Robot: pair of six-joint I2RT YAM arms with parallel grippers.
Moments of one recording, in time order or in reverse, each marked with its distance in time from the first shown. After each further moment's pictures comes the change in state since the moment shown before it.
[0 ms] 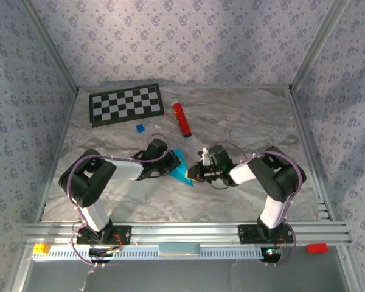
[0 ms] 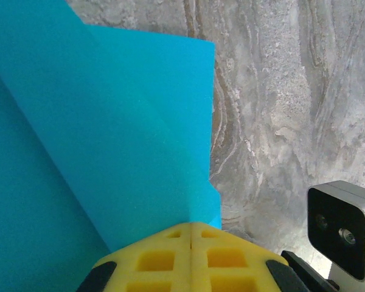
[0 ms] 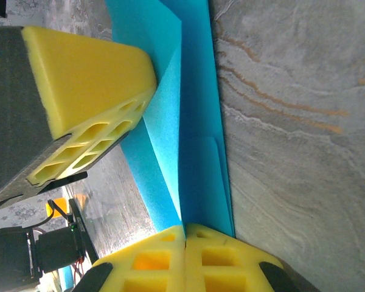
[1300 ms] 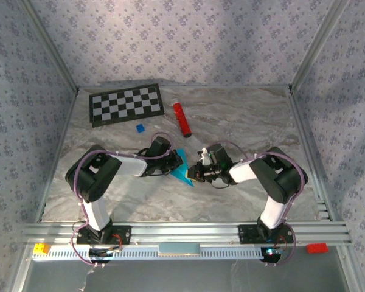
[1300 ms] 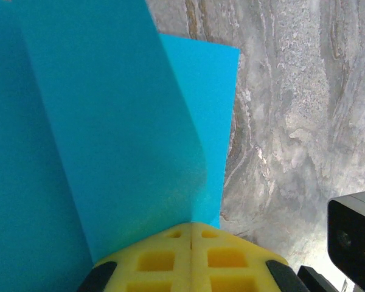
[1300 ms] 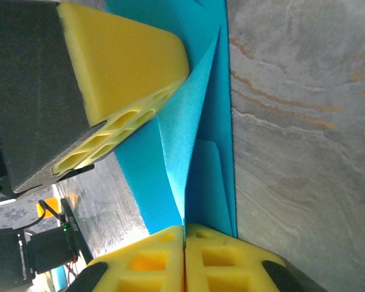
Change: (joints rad) left arm 0.000 0.071 0.070 -0.047 0.034 0.023; right arm 0.001 -0.033 0.030 -0.119 0.021 -0.035
